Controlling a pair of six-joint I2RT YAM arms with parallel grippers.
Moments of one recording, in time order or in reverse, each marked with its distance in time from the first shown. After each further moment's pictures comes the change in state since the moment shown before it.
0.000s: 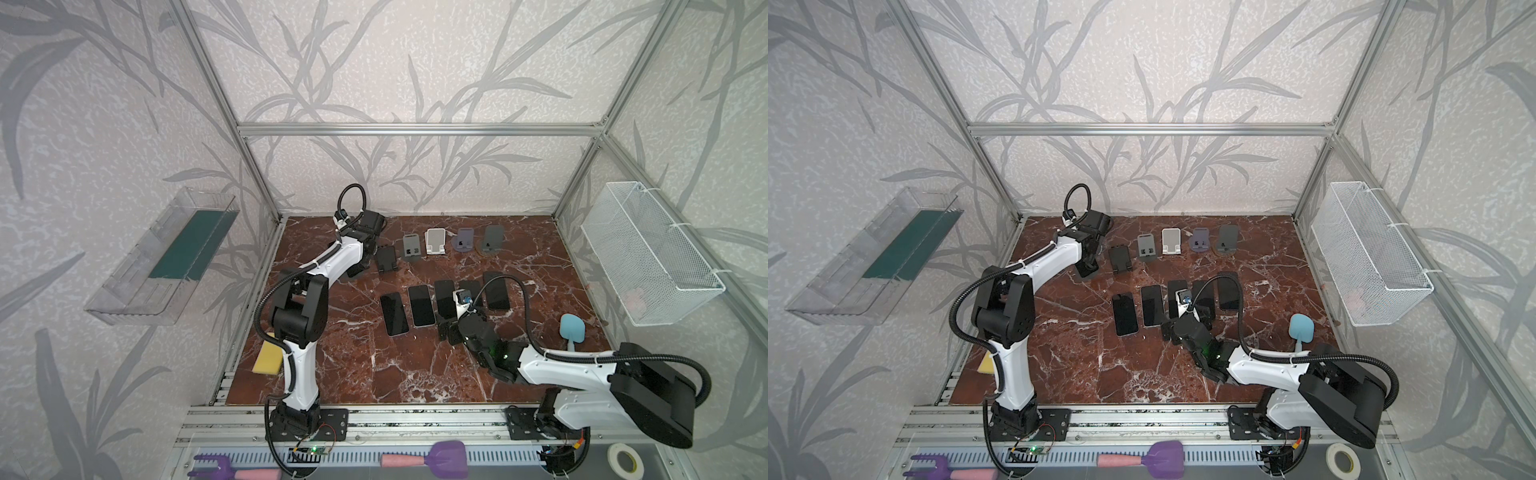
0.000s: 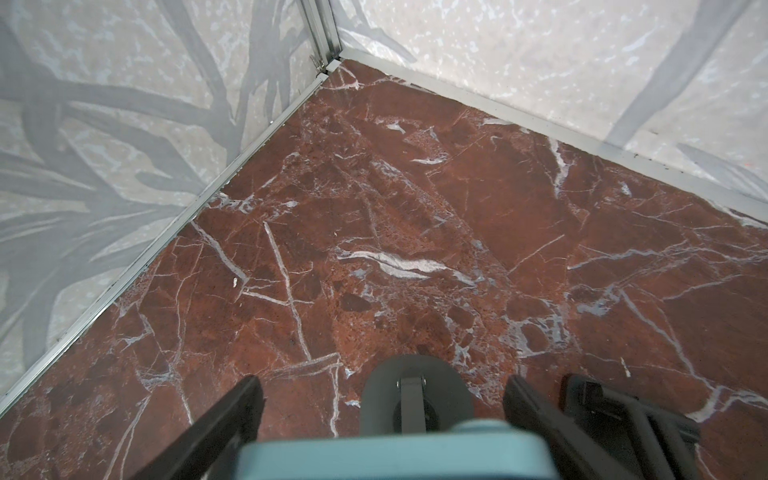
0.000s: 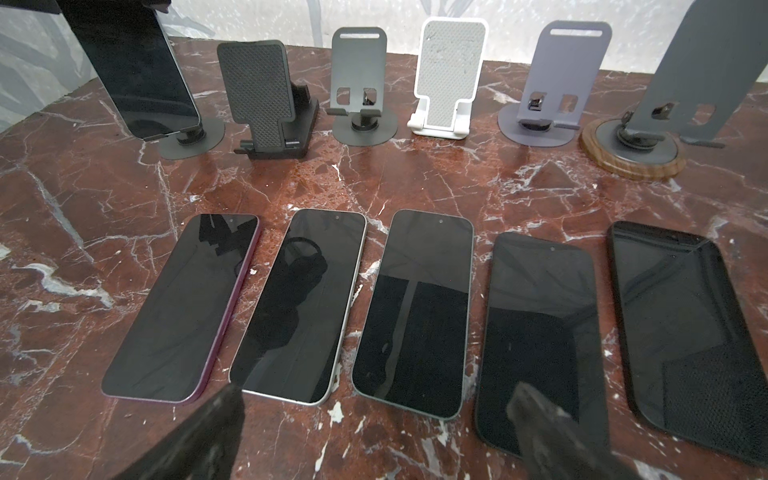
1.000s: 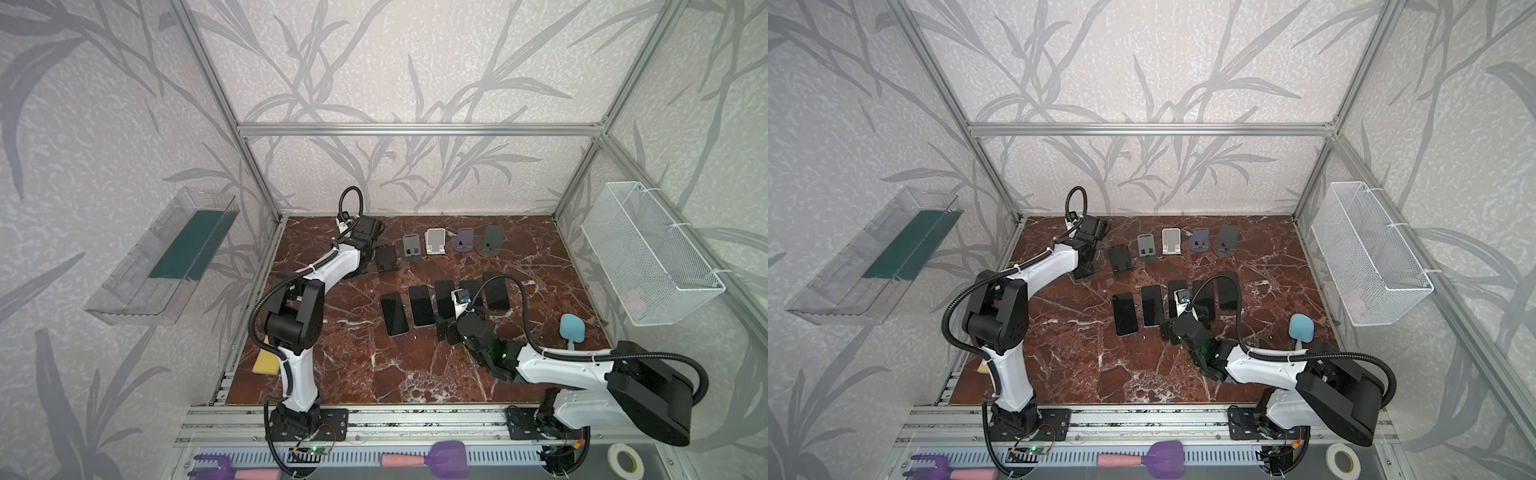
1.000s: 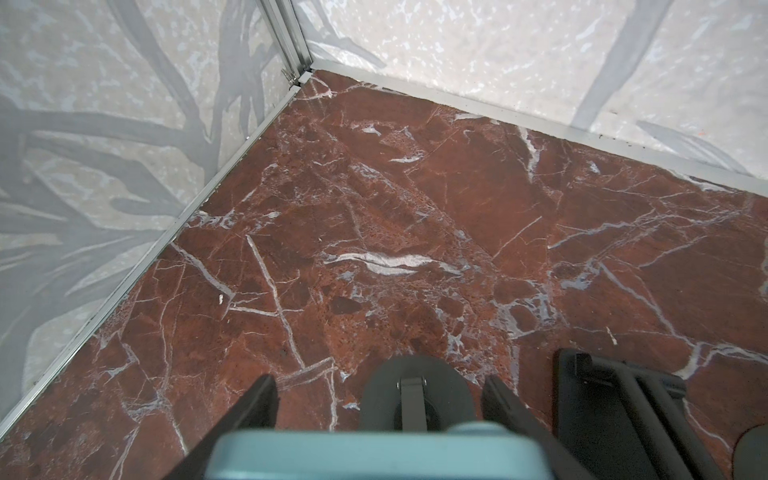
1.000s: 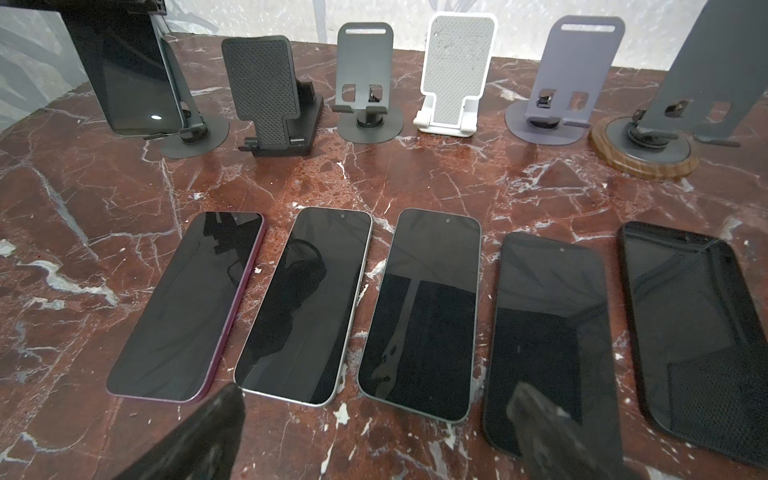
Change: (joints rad) left arm 0.000 -0.072 -0.130 0.164 0.050 0.141; right arm 0.000 0.014 0.012 0.000 -0.009 0.000
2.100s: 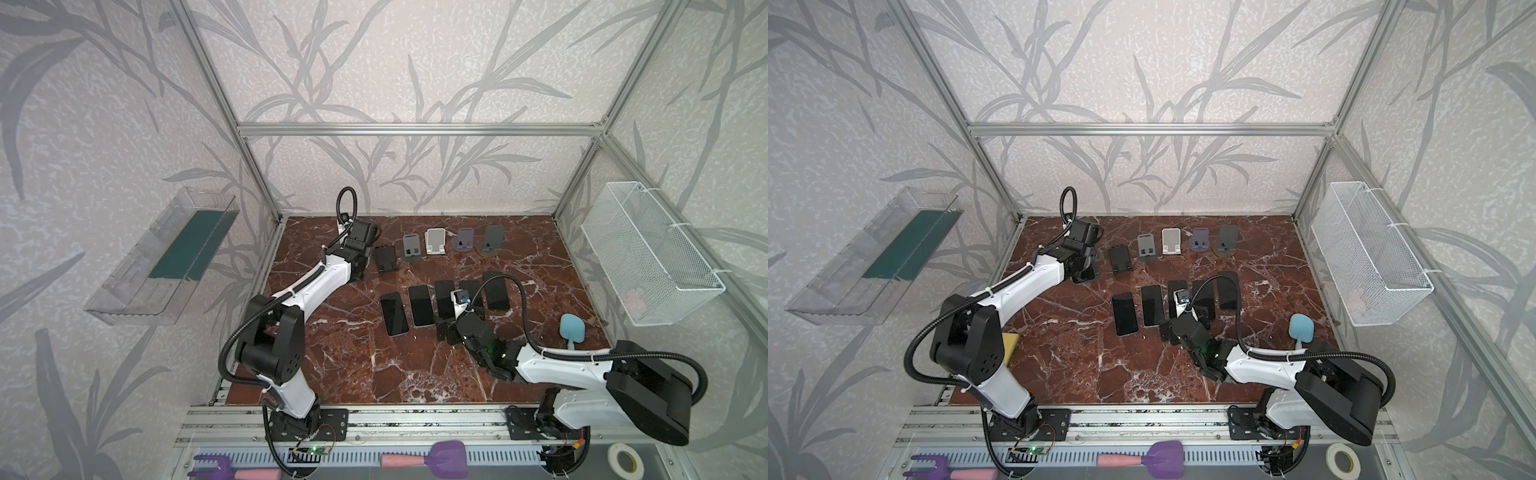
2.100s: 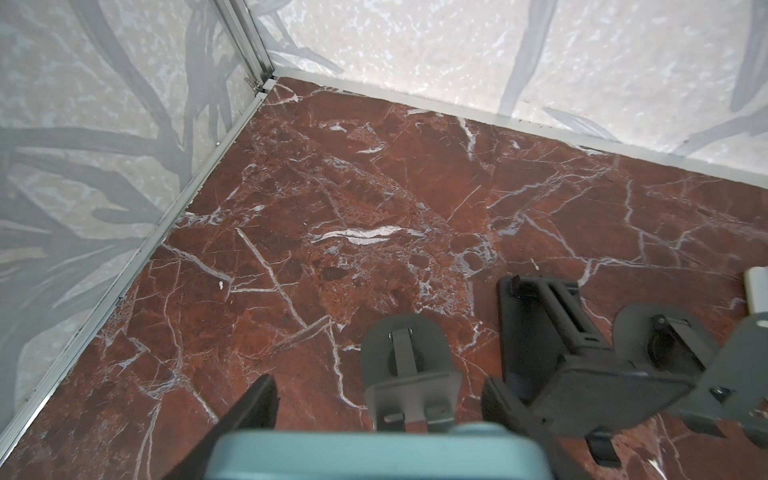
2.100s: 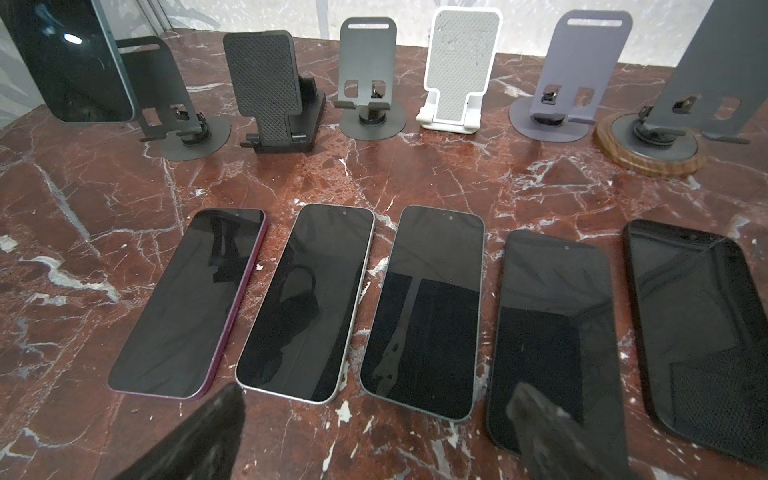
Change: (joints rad) left arm -0.042 -0.273 -0.172 -0.008 0.121 0.077; right arm 0.000 0.005 0.000 0.000 -0.010 0.004
